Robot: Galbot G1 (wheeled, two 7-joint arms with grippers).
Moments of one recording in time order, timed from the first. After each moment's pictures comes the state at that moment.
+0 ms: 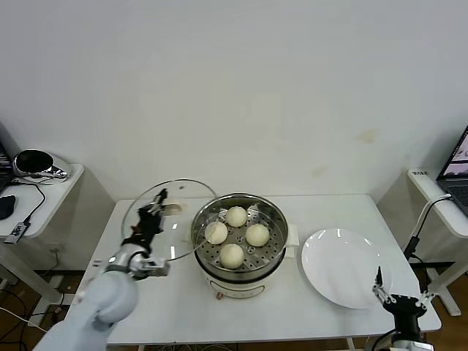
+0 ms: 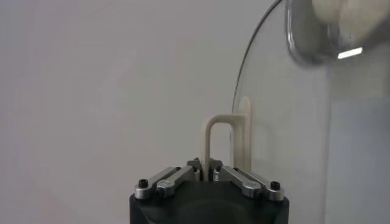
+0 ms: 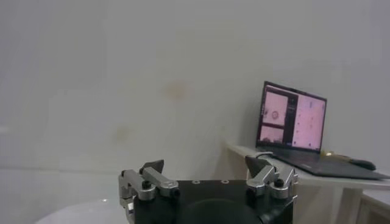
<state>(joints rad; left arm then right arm) 1.05 -0.93 -0.20 -2.00 0.89 0.36 0.11 -1.63 1.50 0.88 1.92 0.03 0.23 0.05</state>
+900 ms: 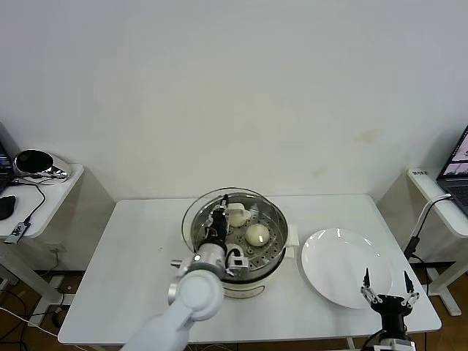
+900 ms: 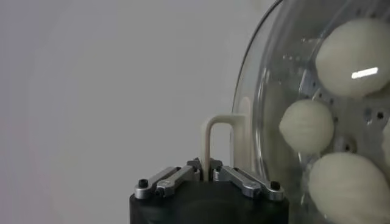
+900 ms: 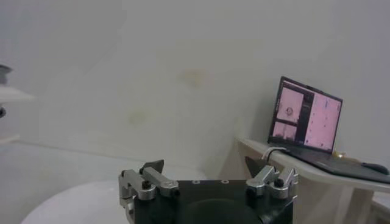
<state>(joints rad) 0.87 -1.27 0.14 -1.91 1.32 0.60 0.37 -1.61 1.53 0.85 1.87 -0.06 0.24 0.06</state>
